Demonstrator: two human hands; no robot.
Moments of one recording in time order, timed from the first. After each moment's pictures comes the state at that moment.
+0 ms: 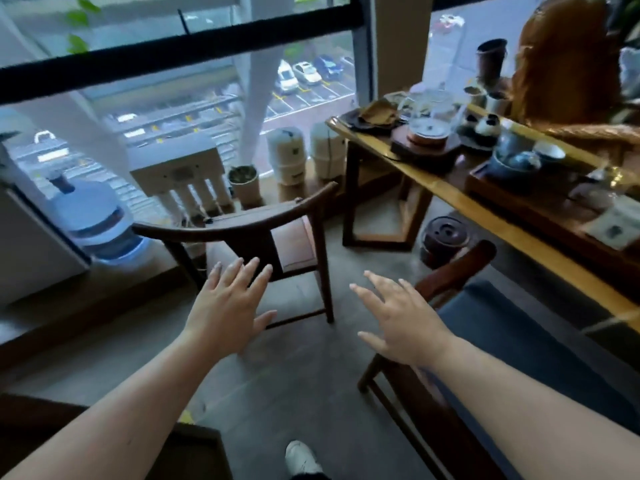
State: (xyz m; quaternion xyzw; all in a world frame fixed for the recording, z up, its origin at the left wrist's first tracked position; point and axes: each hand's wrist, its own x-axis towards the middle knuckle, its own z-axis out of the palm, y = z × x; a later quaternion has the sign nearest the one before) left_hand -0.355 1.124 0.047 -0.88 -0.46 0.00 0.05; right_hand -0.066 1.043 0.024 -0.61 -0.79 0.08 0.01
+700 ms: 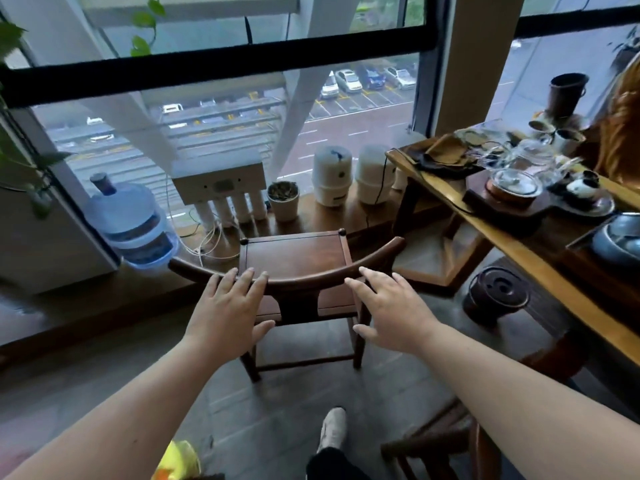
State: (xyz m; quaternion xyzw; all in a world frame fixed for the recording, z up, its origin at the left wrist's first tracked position) left_hand -0.436 1.287 0.032 -0.83 -0.55 0.03 0.05; right_hand -0.139 1.278 0.019 -0.57 -0.82 0.06 0.00
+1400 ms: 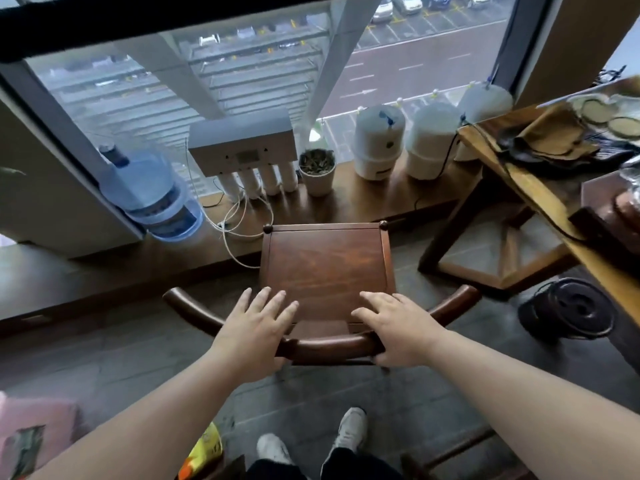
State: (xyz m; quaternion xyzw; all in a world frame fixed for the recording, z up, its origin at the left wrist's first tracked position) left_hand -0.436 1.434 -0.044 -0.83 -0.52 0.20 -0.04; right_hand -0.156 1.466 -0.059 -0.43 -0.87 0.18 -0.17
